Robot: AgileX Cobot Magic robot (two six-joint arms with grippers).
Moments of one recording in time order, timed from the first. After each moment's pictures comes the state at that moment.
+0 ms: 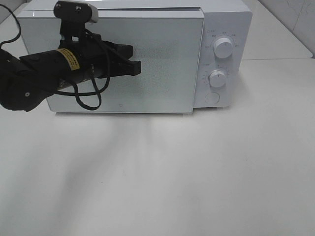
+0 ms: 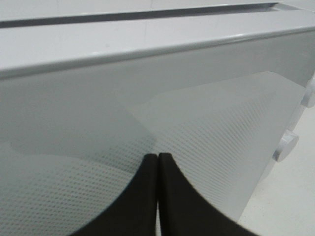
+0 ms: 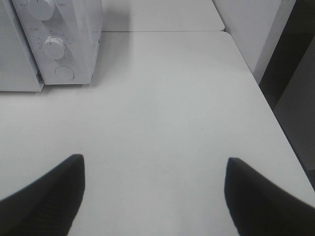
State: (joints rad) left arm -0.53 1.87 -0.92 0.19 -0.66 -0.23; right arm 0.08 0.00 -0.49 -0.19 0.97 0.13
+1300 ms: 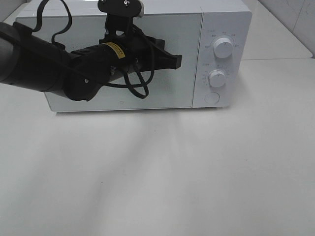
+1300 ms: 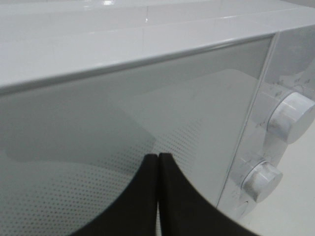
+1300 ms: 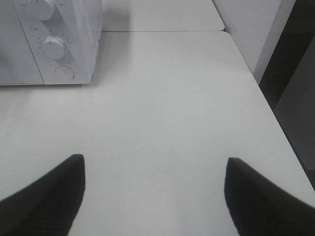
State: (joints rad) left arm -0.69 2.00 -1.14 -0.17 -0.56 0.05; right arm 0.08 0.00 -0.49 -0.19 0.97 0.13
